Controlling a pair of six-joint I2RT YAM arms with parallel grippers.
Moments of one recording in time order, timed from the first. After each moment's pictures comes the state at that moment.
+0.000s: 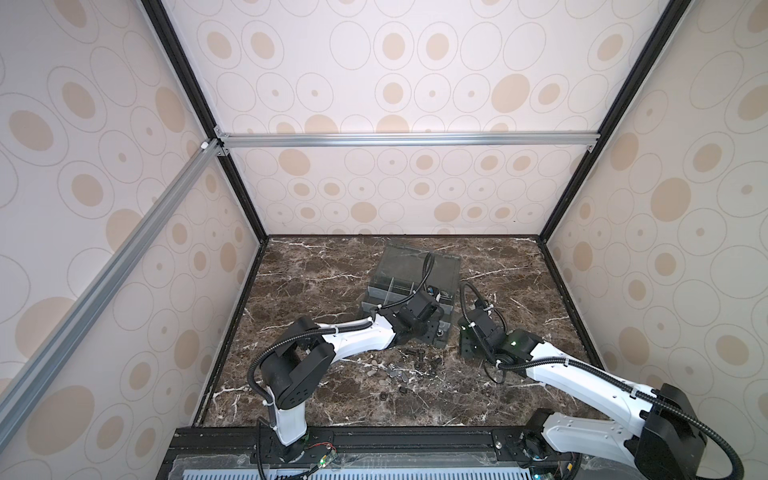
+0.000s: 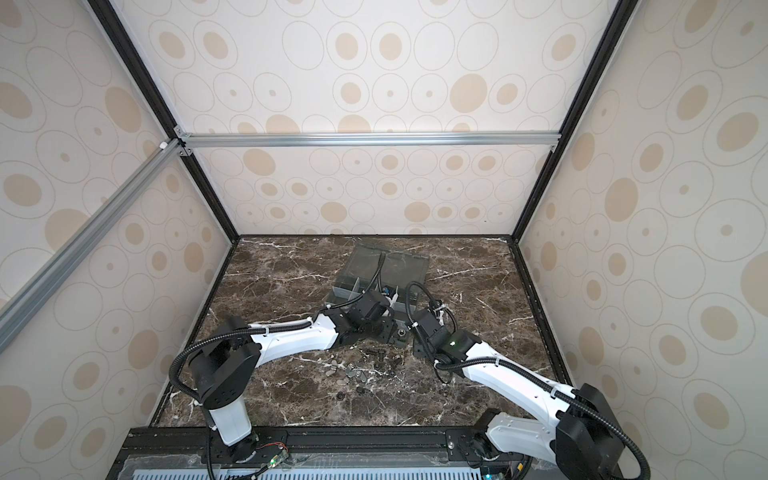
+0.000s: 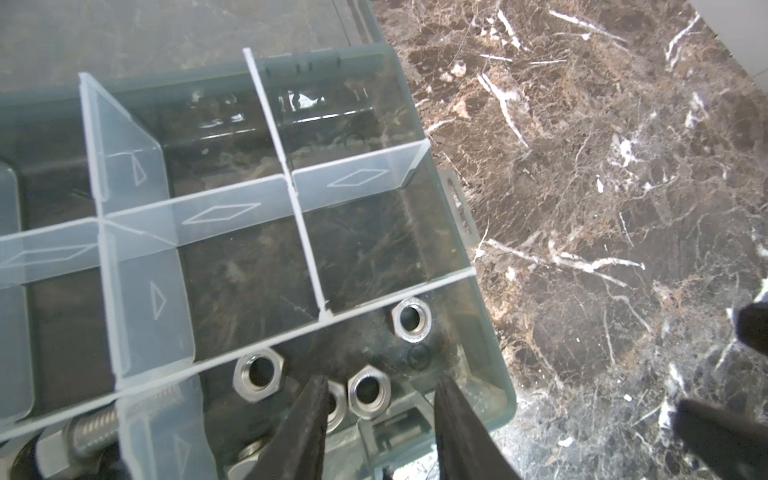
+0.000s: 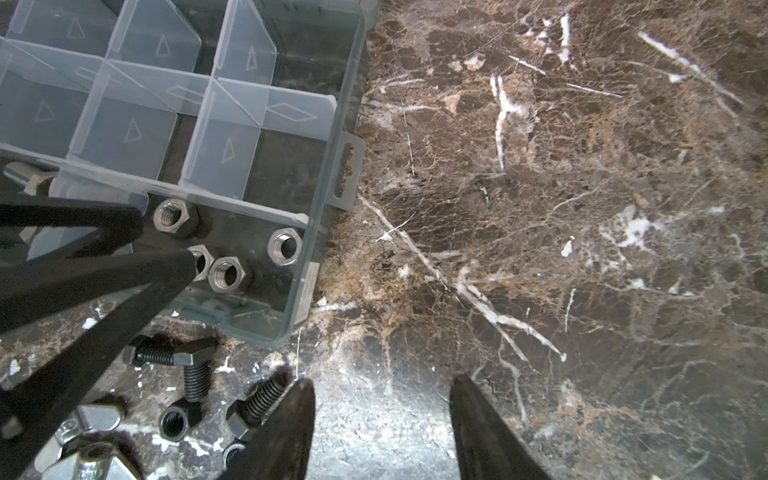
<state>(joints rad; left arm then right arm) -0.90 1.79 1.15 -0.19 -0.09 -0.36 0.73 1.14 0.73 -0.64 0.37 0.72</state>
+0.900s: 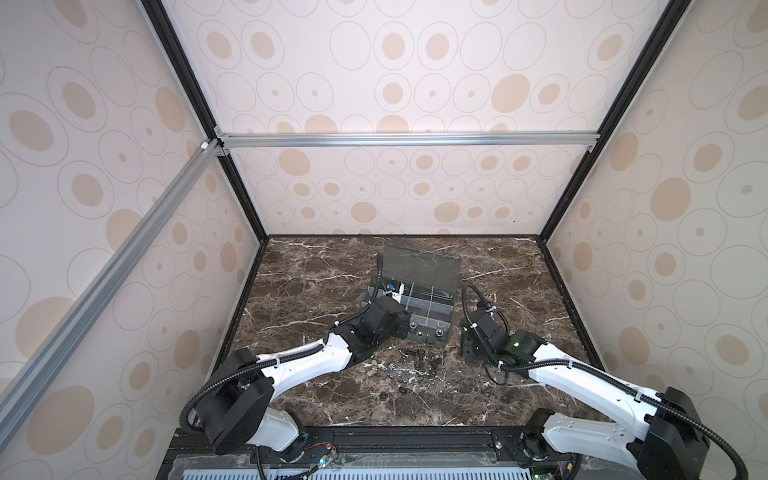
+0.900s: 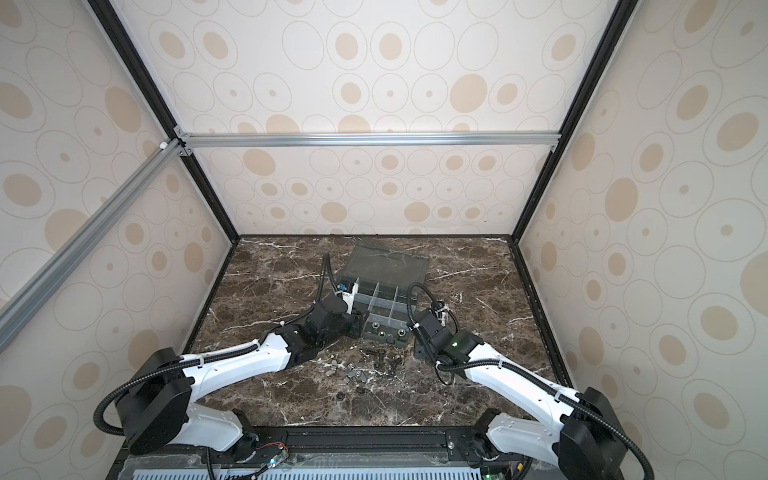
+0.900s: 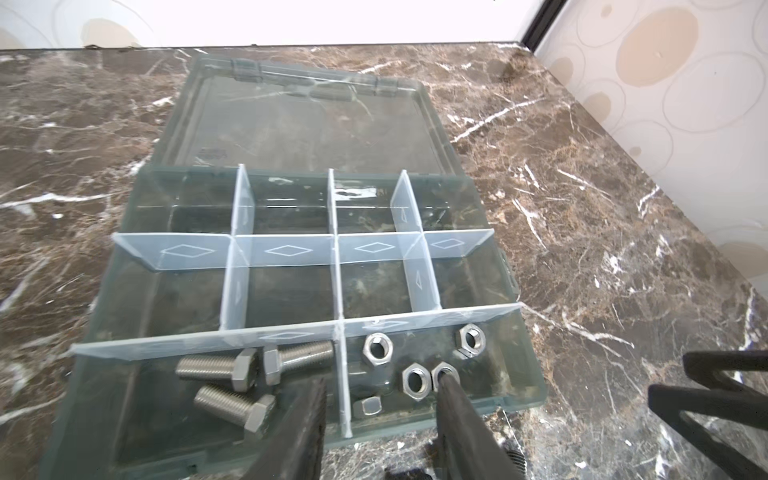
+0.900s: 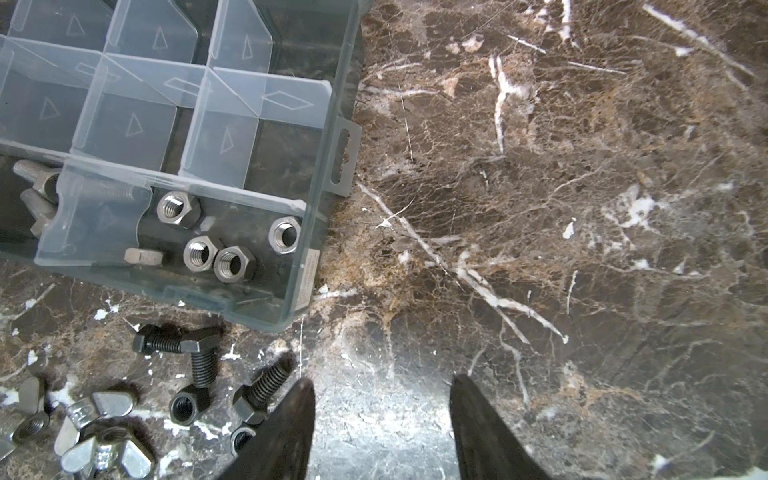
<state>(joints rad) -0.82 1.41 0.80 0.04 -0.24 -0.43 0.73 1.12 0.73 -0.67 0.34 0.75</state>
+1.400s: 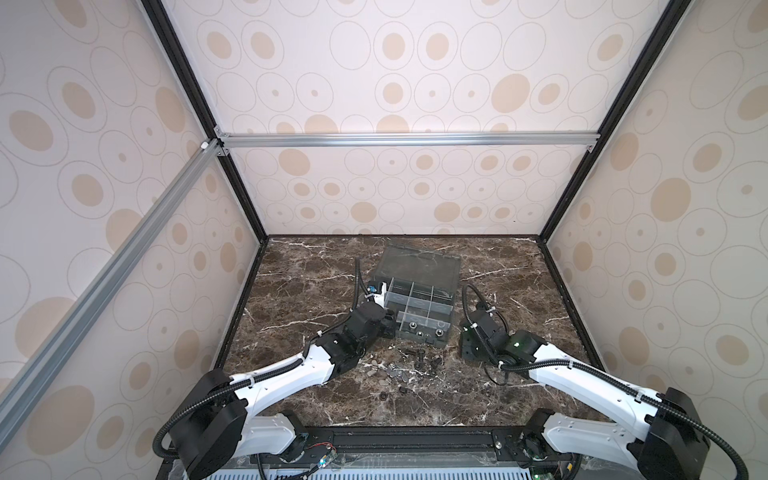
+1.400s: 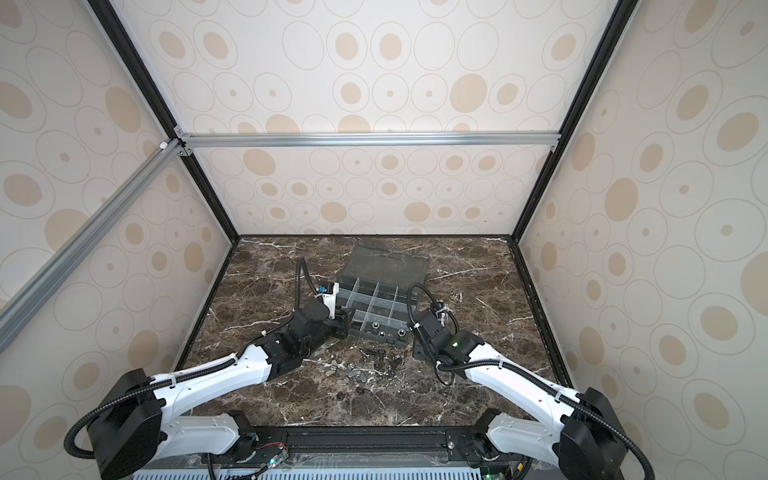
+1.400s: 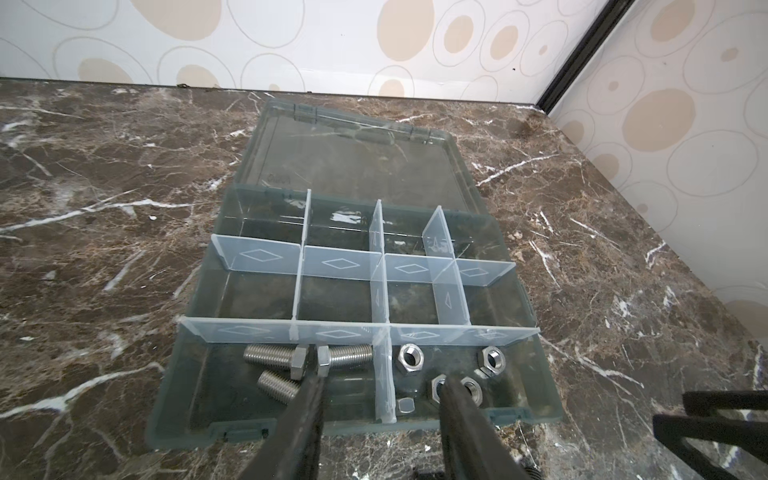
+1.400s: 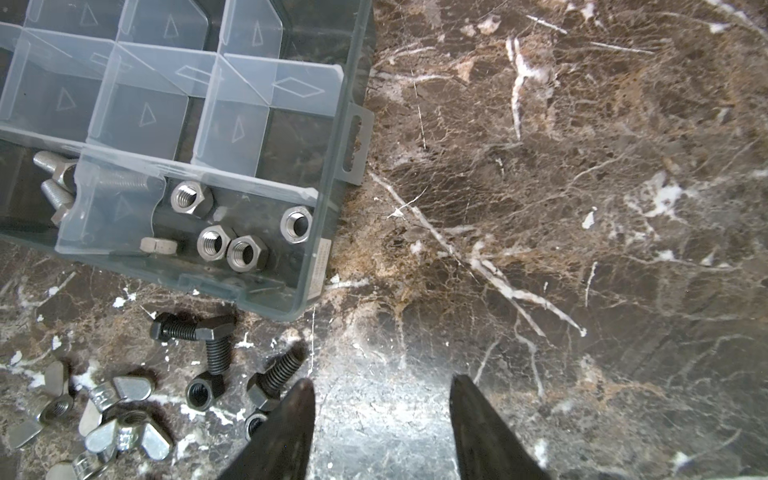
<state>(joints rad) -0.80 1.24 0.68 0.09 -0.32 -0.45 0.73 1.12 0.73 -0.67 0.30 0.76</state>
